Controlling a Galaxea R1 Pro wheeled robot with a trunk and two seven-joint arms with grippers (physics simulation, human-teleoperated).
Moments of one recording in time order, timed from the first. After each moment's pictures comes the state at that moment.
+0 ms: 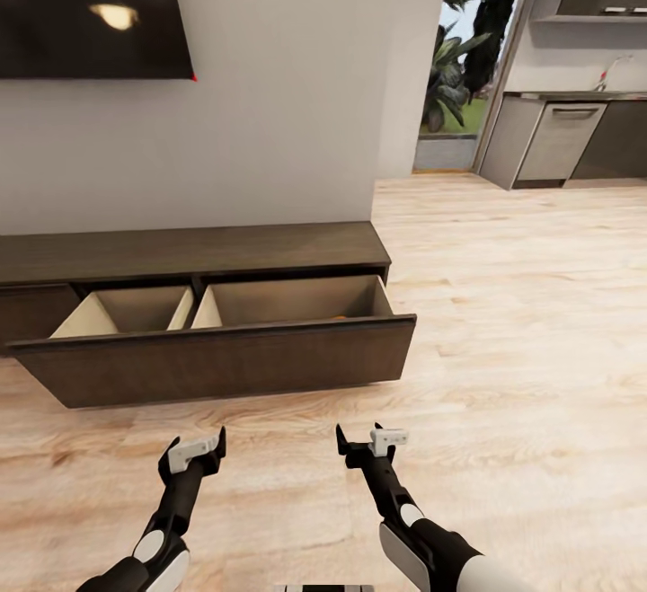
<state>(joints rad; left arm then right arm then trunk) -0.34 0.27 -0.66 -0.94 0.65 -0.46 0.43 -0.58 0.05 0.87 -0.44 -0.78 -0.57 -0.10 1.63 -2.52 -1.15</state>
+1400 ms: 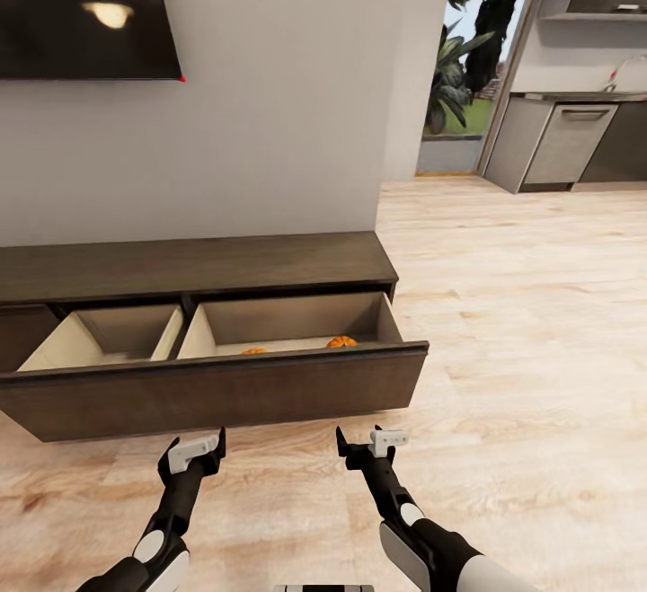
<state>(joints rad) -0.34 0.27 -0.66 -0.94 0.65 -0.46 0.44 -0.58 0.05 0.86 -0.44 -0.78 -0.54 -0.09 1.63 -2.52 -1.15</state>
